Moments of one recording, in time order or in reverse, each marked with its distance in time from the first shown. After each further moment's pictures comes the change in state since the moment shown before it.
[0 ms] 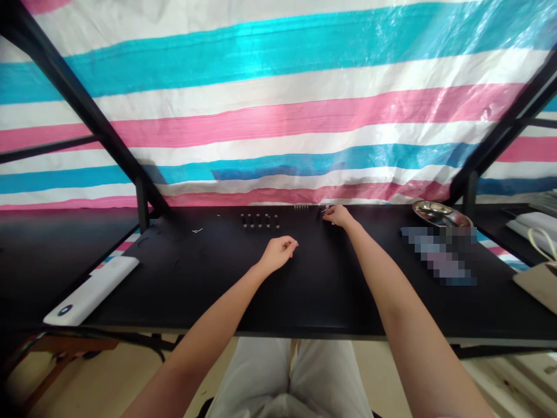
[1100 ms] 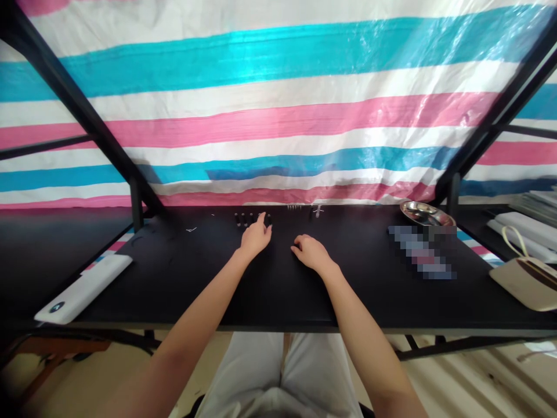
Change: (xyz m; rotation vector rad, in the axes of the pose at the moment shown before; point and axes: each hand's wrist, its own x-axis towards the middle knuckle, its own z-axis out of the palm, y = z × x) left_hand 0.020 0.013 -0.039 0.557 0.099 -0.291; right_hand -0.145 -0.058 0.040 -0.262 -0.014 -0.370
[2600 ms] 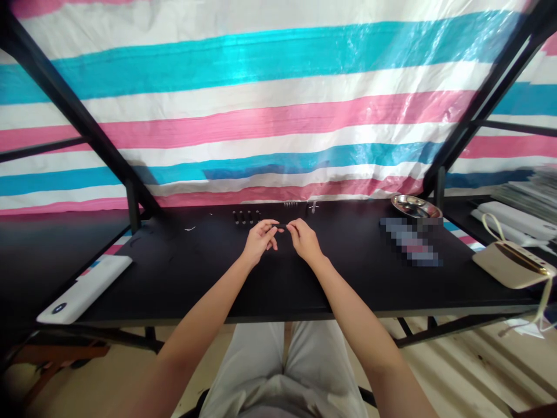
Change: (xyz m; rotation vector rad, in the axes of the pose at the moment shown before) left_hand -0.033 0.012 0.011 -1.263 -0.157 0.164; right_hand -0.005 -0.017 0.004 0.376 0.504 -0.165
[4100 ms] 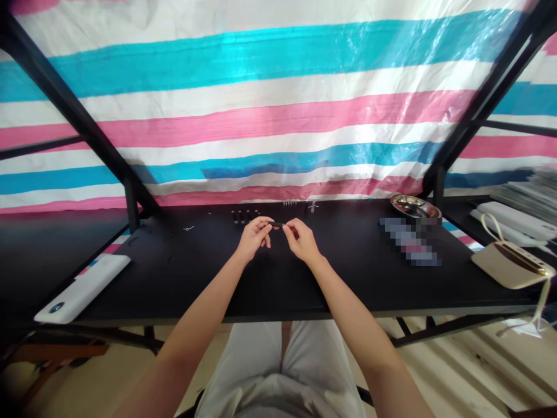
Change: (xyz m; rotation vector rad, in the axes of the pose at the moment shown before) left_hand 0.006 0.004 -0.013 0.026 -0.018 0.058; right_hand 0.000 -0.010 0.000 0.236 0.060 -0.076
